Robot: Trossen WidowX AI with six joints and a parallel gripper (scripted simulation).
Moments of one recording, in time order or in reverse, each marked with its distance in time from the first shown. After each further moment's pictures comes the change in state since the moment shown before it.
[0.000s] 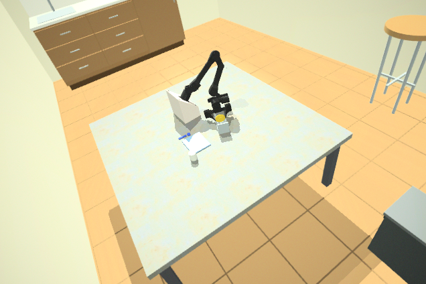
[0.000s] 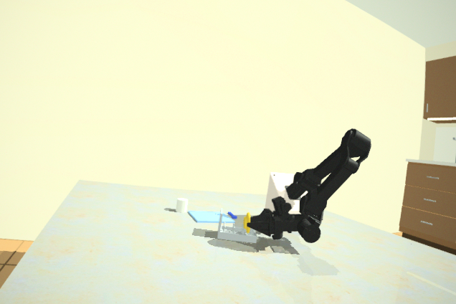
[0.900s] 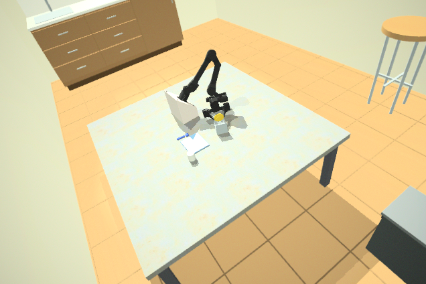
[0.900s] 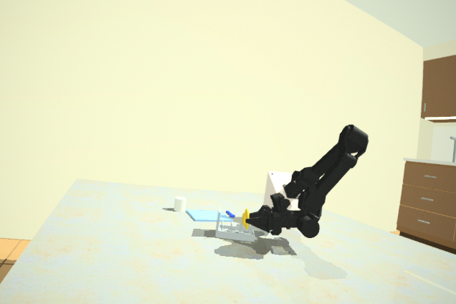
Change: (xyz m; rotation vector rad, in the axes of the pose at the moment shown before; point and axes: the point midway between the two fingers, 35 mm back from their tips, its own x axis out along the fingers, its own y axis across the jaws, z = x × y) arm -0.001 0.004 0.009 0.004 -0.002 0.003
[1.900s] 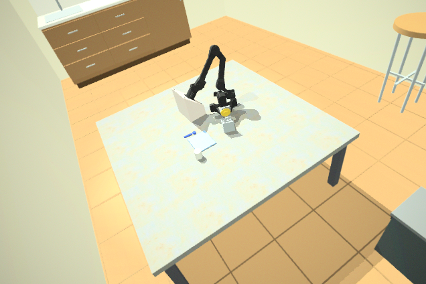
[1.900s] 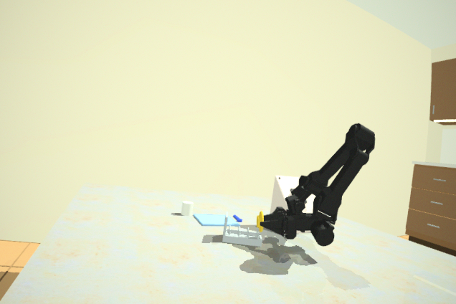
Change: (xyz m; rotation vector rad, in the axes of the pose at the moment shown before) arm -0.022 0.005 0.008 -0.043 -0.001 -0.019
